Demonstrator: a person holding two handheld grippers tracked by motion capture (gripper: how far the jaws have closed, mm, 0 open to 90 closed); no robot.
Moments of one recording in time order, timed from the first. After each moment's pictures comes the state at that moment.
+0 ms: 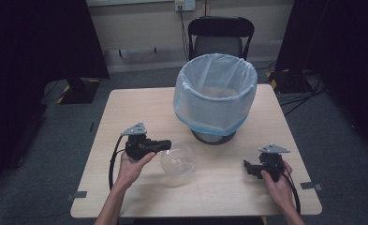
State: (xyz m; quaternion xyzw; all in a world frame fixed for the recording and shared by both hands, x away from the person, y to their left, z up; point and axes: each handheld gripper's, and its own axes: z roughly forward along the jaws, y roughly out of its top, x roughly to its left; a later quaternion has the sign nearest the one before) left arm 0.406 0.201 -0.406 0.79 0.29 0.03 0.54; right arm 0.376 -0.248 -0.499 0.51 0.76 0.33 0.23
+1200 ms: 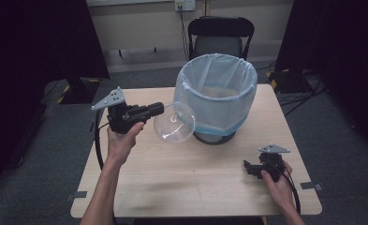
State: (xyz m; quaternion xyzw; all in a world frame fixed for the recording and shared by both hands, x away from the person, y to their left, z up) left arm 0.407 0.208 -0.283 0.71 0.24 0.12 0.65; right arm 0.376 -0.247 -0.499 0.51 0.76 0.33 0.23
